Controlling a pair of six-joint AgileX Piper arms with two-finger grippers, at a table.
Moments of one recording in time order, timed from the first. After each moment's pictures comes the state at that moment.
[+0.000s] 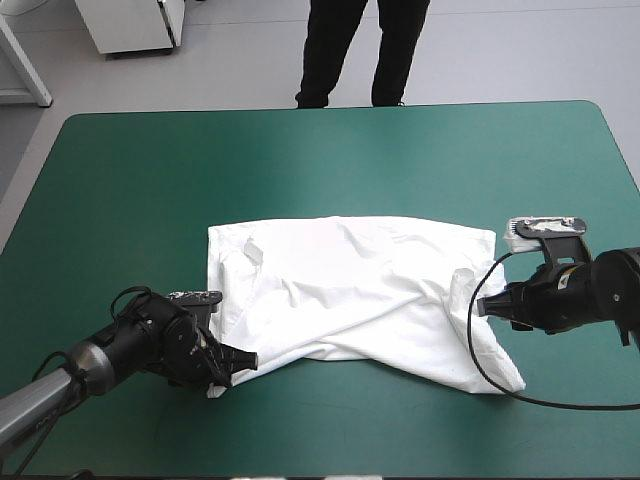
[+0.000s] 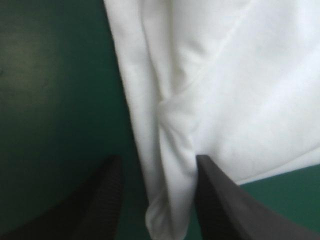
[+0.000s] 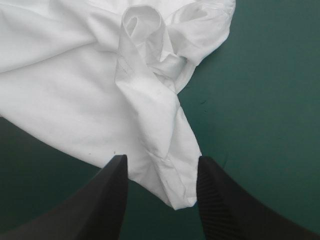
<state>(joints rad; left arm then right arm) -0.55 1.31 -0.69 -0.02 0.90 -0.51 0.17 1.05 -1.08 0.09 1.25 0.04</state>
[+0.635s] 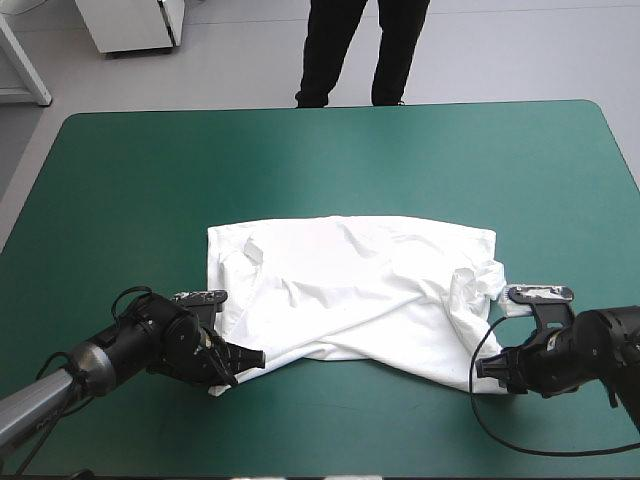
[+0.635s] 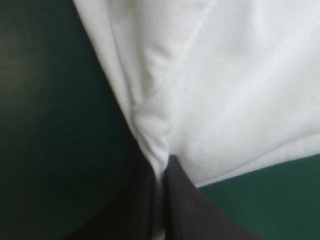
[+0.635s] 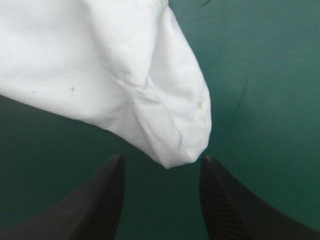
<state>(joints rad) -0.55 1.31 -0.69 -0.07 0.87 -0.51 0.17 0.96 -0.72 0.10 1.14 0.06</state>
